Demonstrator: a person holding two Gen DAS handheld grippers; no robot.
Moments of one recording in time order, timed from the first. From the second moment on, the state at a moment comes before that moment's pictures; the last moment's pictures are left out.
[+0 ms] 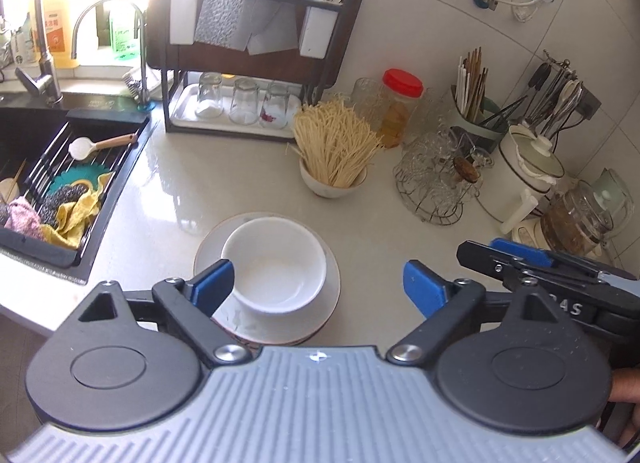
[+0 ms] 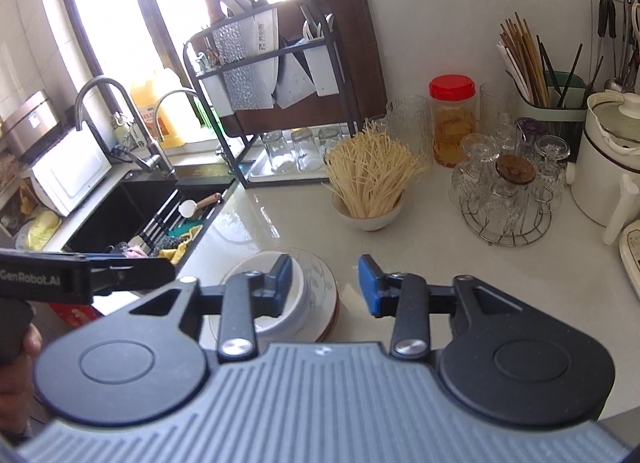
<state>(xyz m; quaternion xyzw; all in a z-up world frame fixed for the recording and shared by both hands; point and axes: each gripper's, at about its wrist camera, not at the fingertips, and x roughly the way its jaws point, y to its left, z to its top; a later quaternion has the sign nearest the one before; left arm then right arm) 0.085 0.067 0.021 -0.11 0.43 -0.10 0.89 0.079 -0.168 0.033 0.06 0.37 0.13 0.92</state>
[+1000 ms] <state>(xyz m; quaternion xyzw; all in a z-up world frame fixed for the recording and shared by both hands) 0.050 0.060 0.015 -0.07 0.43 -0.02 0.90 0.054 -0.183 0.028 0.05 0.38 0.10 0.92</state>
